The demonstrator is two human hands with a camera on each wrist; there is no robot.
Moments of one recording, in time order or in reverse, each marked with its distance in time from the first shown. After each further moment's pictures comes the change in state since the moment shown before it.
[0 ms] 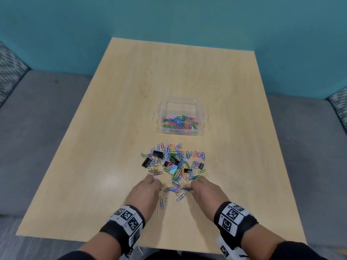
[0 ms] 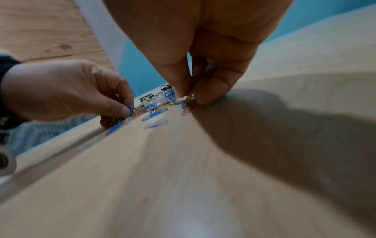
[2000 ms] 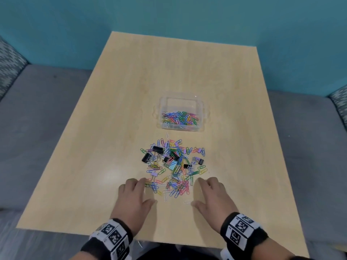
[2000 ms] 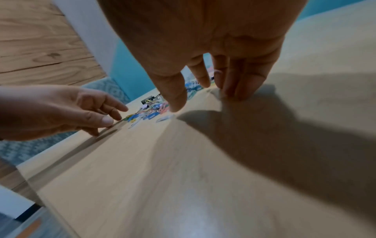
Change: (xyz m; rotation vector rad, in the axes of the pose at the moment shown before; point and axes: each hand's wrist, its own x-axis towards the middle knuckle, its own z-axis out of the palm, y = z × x) left_hand -0.047 -0.010 0.004 -0.217 0.110 -0.204; right_hand -0.040 -0.001 0.000 0.021 -0.004 0.124
